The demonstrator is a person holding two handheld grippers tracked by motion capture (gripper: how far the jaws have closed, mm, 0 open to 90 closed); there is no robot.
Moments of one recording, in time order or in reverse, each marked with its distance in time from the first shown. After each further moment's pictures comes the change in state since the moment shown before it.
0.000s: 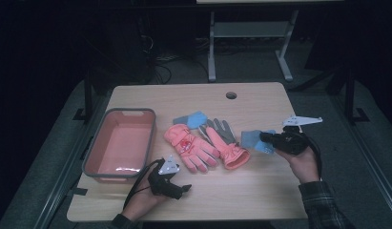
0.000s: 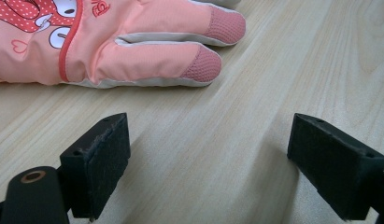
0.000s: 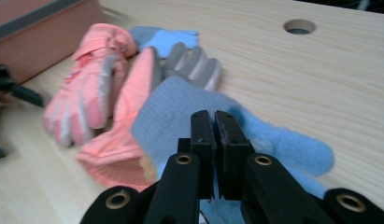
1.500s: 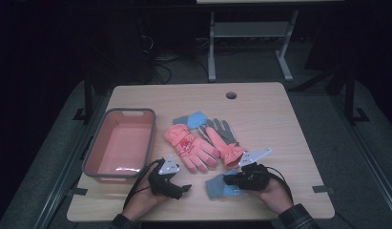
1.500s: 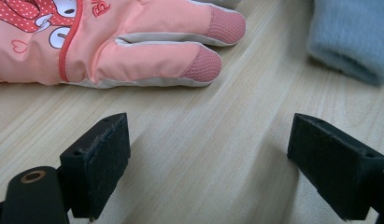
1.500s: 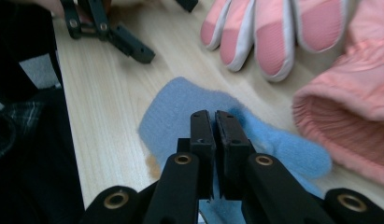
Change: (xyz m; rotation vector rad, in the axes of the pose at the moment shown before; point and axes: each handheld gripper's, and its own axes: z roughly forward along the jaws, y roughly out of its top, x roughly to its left) left arm 0.000 0.000 0.000 -0.008 0.001 -0.005; right arm 0.110 -0.046 0.053 0.238 0.320 -0.189
